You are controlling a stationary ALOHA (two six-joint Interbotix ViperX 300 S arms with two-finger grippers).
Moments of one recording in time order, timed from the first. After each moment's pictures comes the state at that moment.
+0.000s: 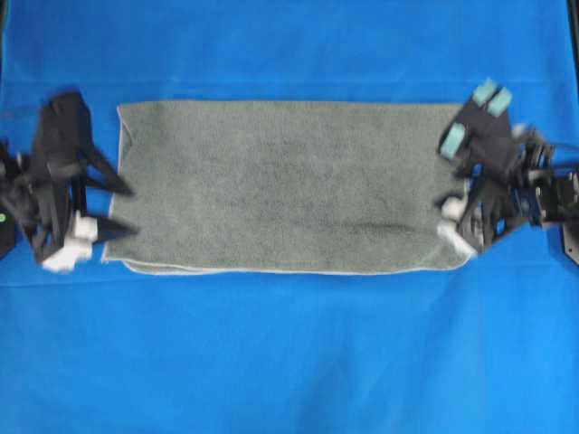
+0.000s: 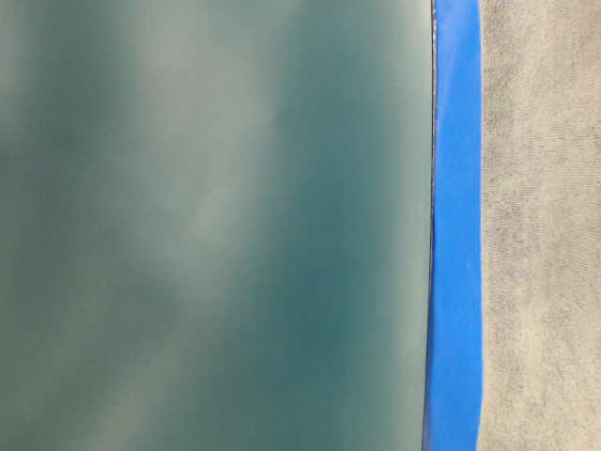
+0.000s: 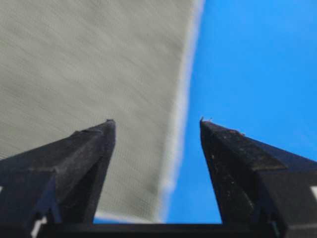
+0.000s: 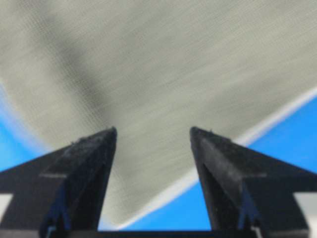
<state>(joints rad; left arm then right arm) 0.01 -0.65 1.00 -0.03 0.37 -0.28 0.09 -0.41 0.85 -0.49 0.83 1.06</state>
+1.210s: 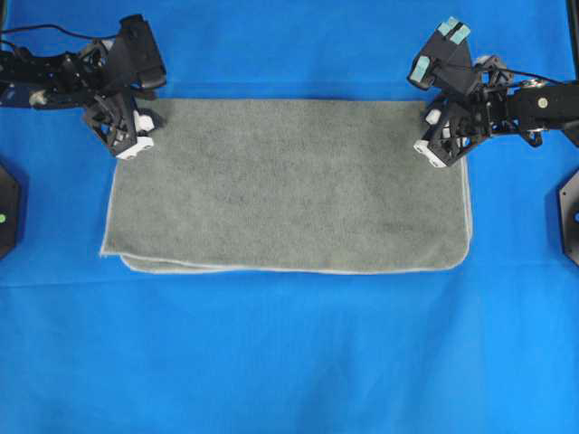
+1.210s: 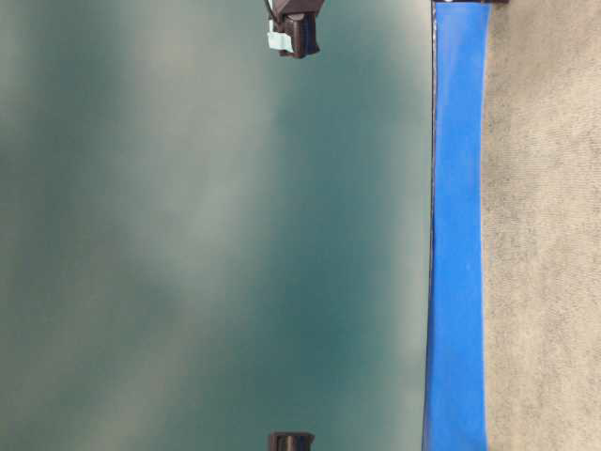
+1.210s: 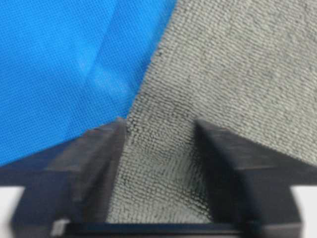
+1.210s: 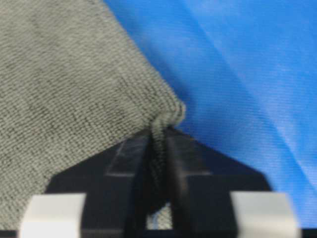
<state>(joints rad) 0.56 -0.06 0.99 -0.02 0.10 0.22 -0.43 -0.06 0.96 -0.75 0.25 0.91</state>
